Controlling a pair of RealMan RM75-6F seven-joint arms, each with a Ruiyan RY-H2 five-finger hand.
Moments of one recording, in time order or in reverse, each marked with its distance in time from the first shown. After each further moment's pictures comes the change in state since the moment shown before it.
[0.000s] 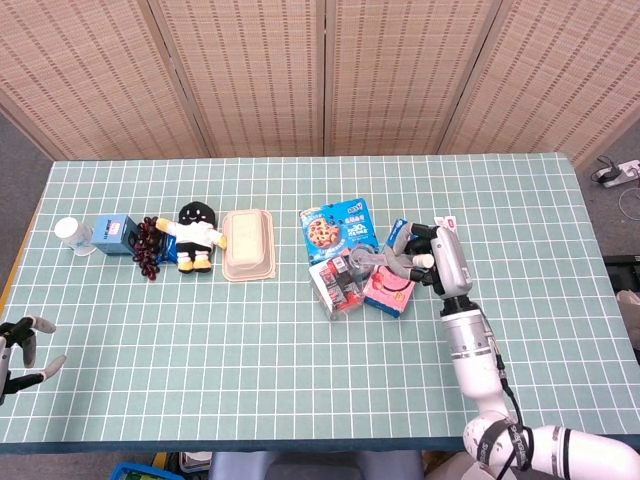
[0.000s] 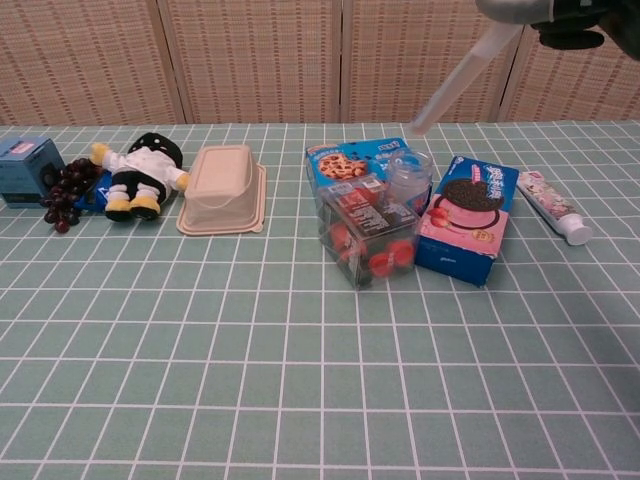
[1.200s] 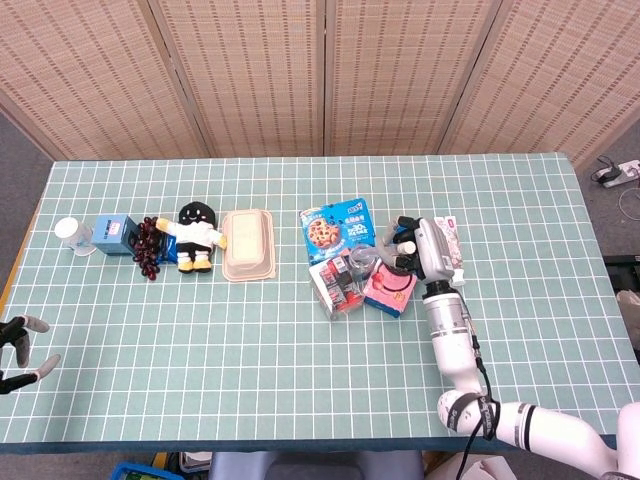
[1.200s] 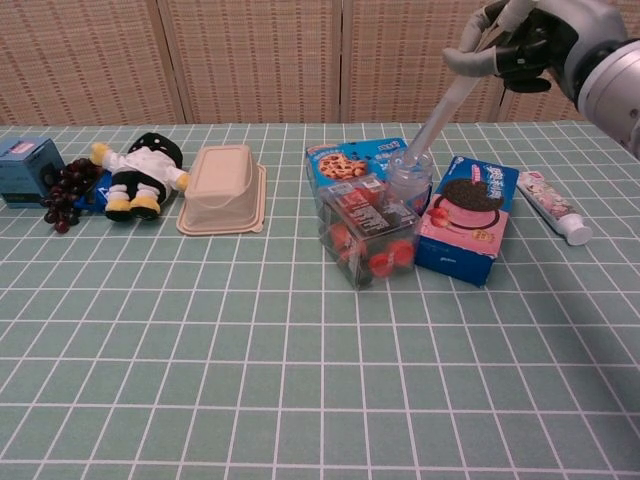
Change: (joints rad) left arm 0.007 0.013 -0.005 0.000 -0.002 0.011 -0.033; right arm 0.098 -0.135 0.026 0.234 0.112 -0.069 -0.042
